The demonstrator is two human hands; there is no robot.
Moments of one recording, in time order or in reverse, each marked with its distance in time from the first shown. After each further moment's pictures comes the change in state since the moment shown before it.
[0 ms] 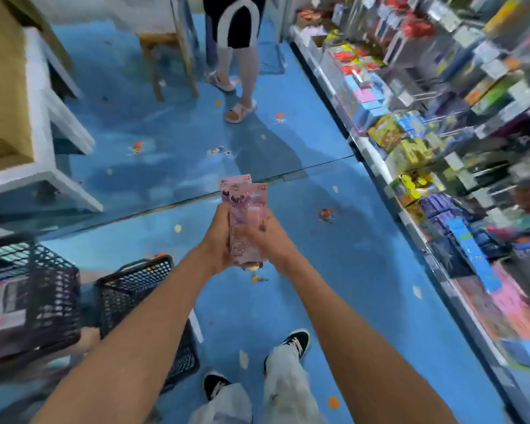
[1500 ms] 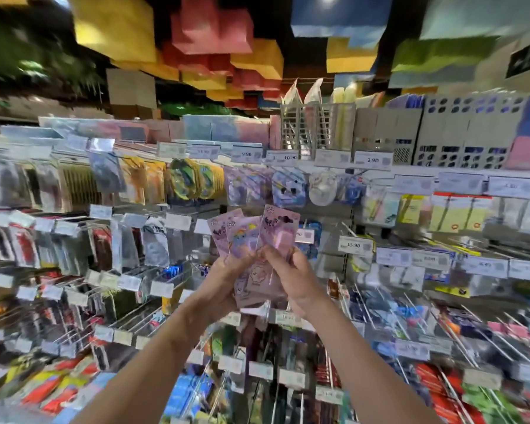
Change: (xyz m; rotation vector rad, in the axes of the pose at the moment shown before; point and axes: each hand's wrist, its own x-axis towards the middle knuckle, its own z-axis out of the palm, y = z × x) left_hand 0.288 0.335 0.817 0.523 -1.235 0.368; right_hand -0.030 -0.402 -0.740 0.214 1.128 -0.720
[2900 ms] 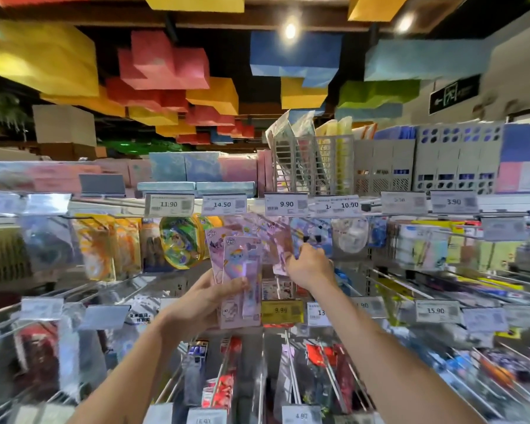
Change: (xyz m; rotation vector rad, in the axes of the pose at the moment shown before) left_hand 0.176 0.085 -0.200 0.135 -0.238 -0.002; right_hand 0.267 0.008 0.051 -1.220 0.491 0.115
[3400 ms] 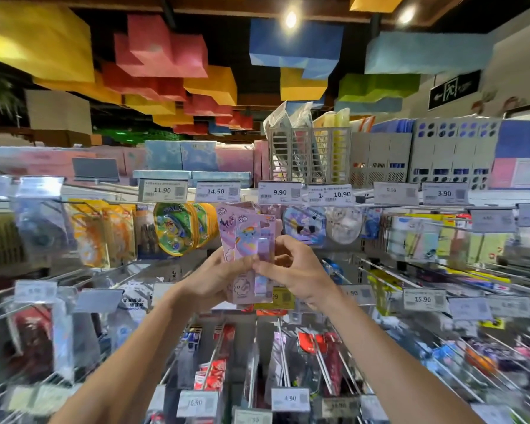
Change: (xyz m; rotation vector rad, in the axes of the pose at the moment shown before) left_hand 0.014 0.011 0.034 0.009 -0.066 0.081; right_hand -0.059 0.008 -0.015 0.797 -0.285 -0.414
